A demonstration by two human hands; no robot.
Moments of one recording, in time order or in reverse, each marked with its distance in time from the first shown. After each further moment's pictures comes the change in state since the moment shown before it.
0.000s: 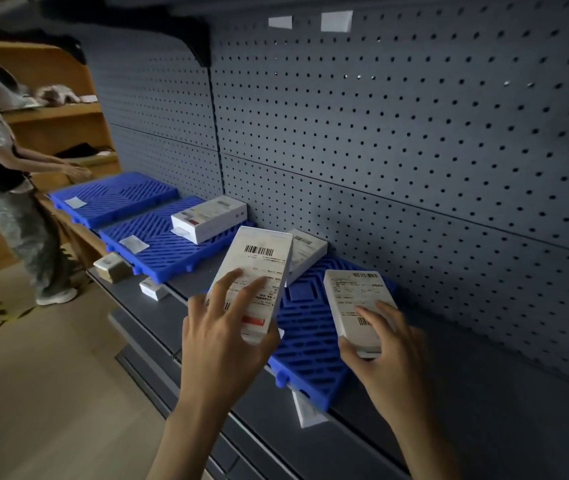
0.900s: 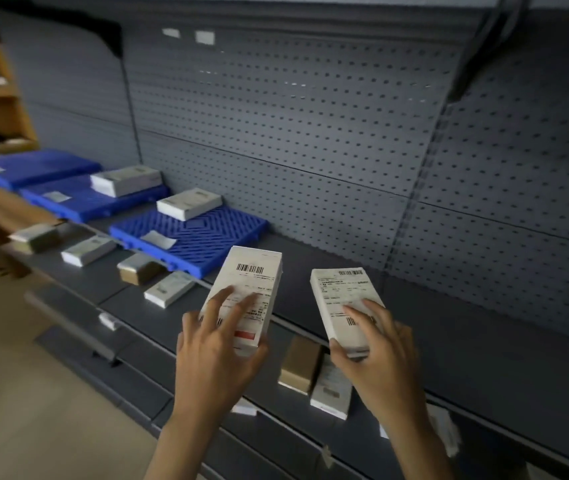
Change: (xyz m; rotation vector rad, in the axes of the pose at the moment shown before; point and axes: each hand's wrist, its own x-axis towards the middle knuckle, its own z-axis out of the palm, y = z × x) left_hand -0.255 0.205 -0.024 -0.110 -0.074 0.055; right_hand -0.248 0.122 -0.234 -0.078 0.116 0.012
